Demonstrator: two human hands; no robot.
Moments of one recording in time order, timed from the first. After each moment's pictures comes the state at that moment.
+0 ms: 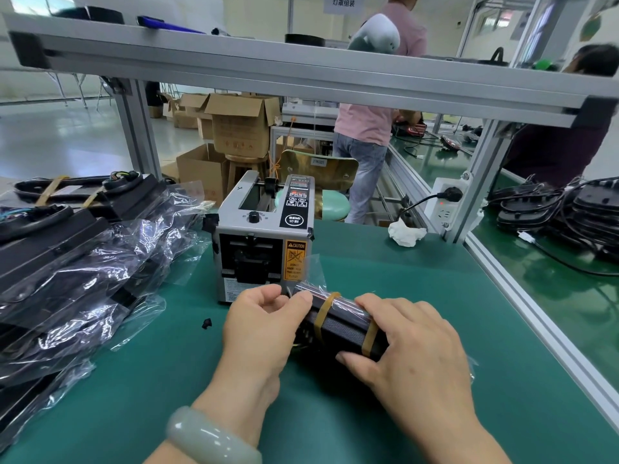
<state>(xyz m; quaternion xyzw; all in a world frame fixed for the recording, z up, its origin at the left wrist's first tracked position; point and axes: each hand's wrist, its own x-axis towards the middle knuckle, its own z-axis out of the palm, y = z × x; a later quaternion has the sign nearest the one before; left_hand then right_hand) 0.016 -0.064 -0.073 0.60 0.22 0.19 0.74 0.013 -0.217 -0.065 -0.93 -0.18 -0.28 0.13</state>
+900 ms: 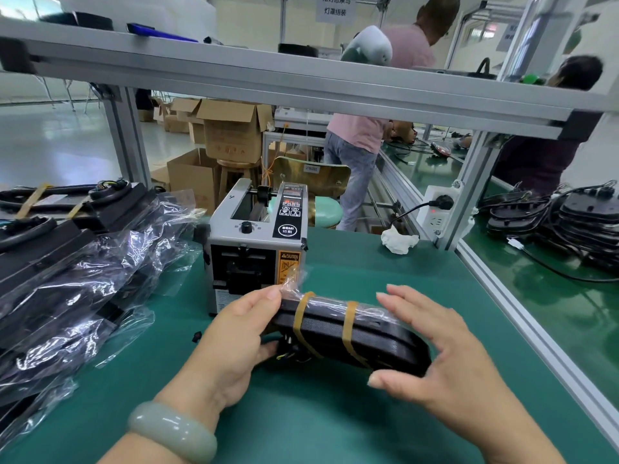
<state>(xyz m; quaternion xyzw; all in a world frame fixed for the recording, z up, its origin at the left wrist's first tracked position) 0.025 -0.032 -0.077 0.61 0.10 0.03 0.79 0.031 -0.263 -0.060 -0.89 -0.25 -0.12 0.37</state>
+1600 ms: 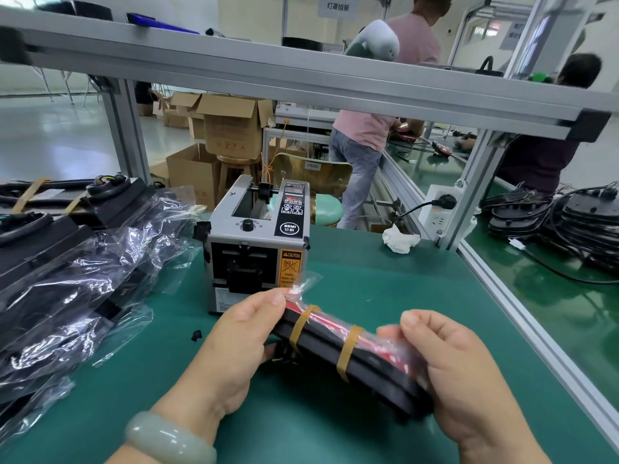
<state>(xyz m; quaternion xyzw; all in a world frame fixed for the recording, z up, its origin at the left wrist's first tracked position) 0.019 -0.032 -0.079 0.65 0.04 0.04 0.76 0.030 -0.245 -0.066 -0.67 -0.05 0.02 0.74</state>
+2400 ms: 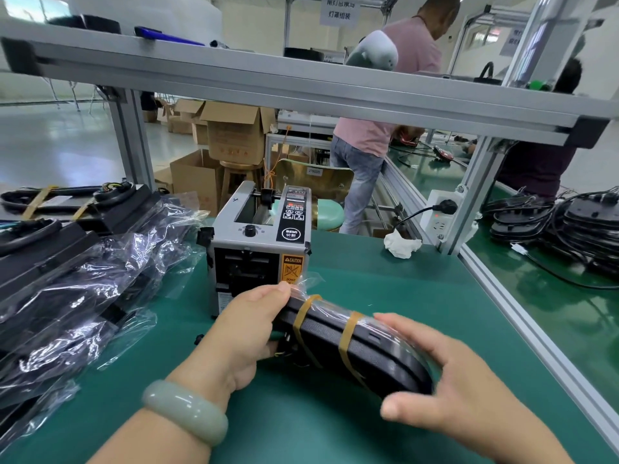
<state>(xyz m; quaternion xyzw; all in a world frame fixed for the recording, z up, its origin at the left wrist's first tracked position) 0.036 -0.033 -0.062 0.64 0.13 -0.01 0.76 0.028 -0.267 -0.054 -0.87 -0.25 0.03 0.43</state>
